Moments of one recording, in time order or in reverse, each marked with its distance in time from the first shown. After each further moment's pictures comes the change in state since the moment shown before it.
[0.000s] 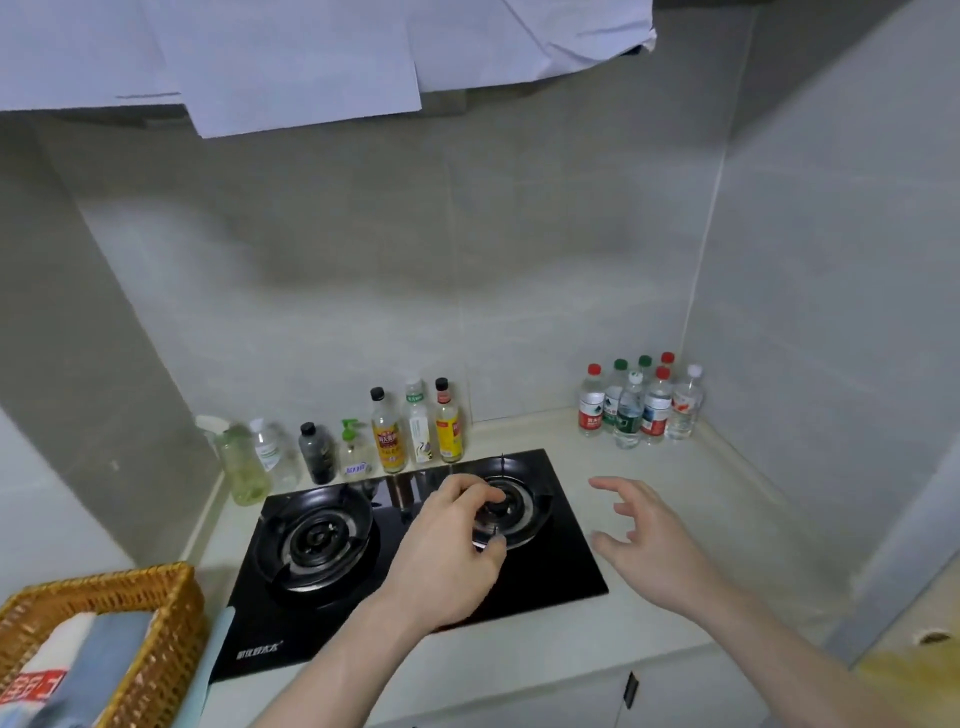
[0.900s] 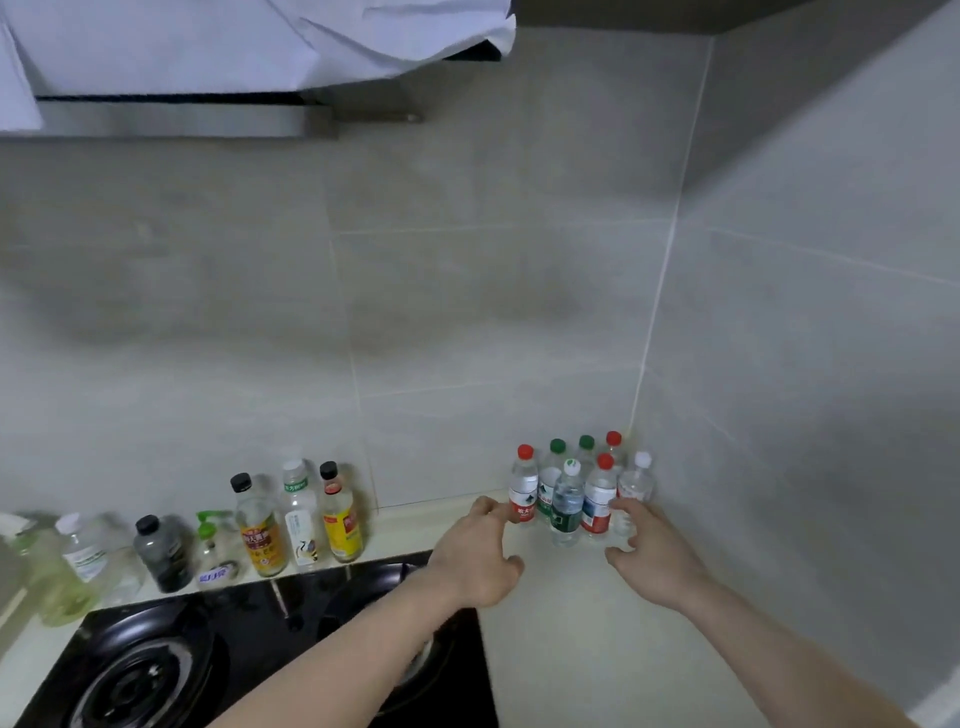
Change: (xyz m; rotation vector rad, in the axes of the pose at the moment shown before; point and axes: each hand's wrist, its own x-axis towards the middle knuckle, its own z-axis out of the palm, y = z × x) left_hand 0.310 0.055 0.150 0.025 -0.292 -0.097; right_hand 0.246 0.140 -0.144 -0.232 0.029 0.192
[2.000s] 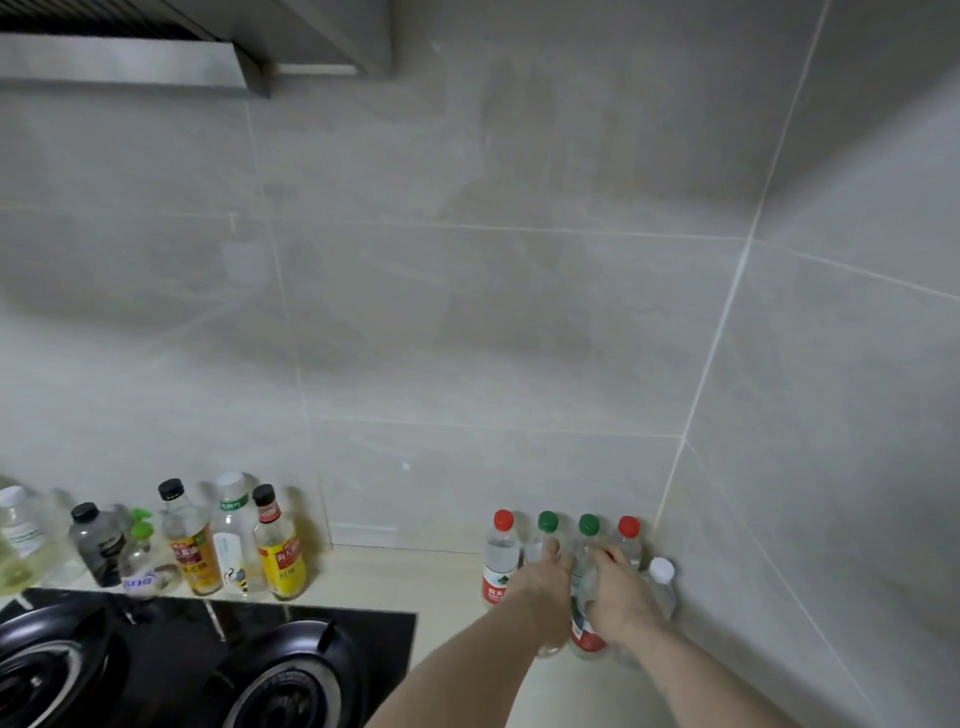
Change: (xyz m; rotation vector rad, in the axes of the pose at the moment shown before) left_hand 0.283 0.056 0.139 0.376 -0.159 -0.158; right_hand 0.275 0.101 0.040 -0.384 -0.179 -0.145
